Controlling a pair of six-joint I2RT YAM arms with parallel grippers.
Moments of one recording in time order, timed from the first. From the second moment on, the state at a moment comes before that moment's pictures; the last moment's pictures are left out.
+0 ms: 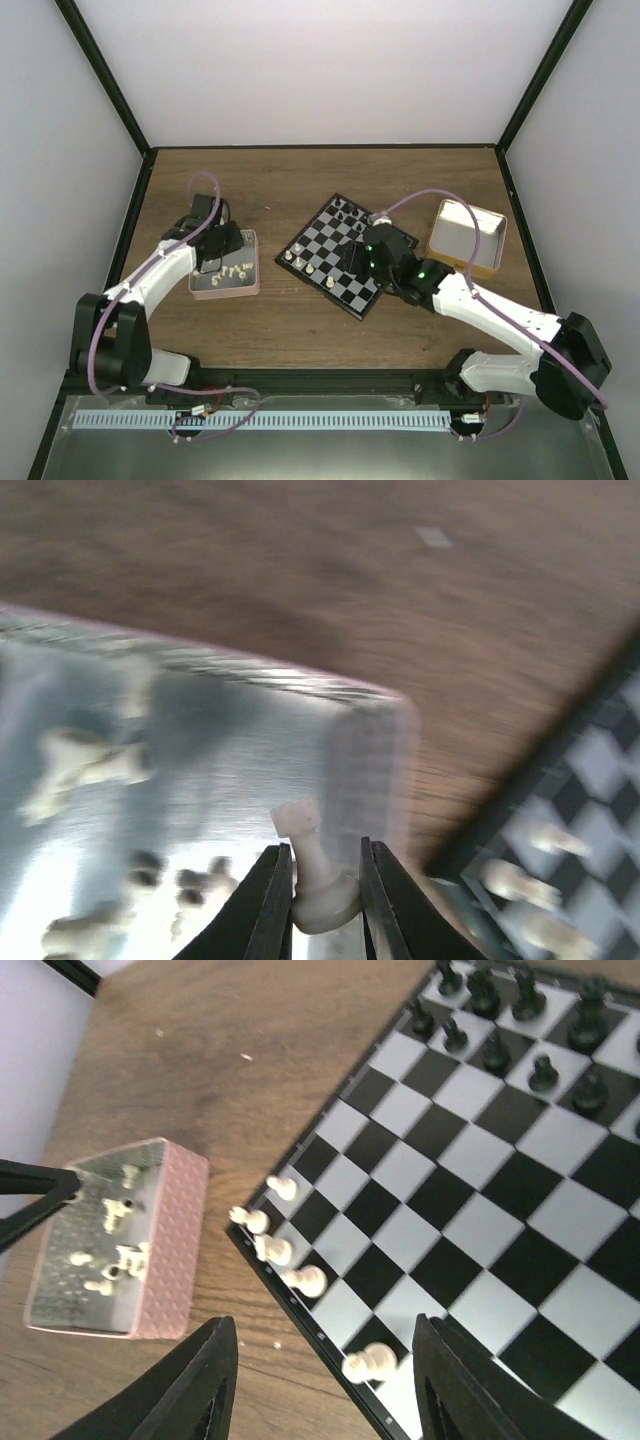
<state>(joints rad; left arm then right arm) -0.20 1.40 0.87 -0.47 0.00 -0.59 0.81 1.18 0.79 -0.27 0.16 0.79</state>
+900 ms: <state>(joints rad) -0.58 1.08 0.97 -0.15 0.69 -0.13 0.55 1.21 1.07 -0.11 -0.76 0.64</state>
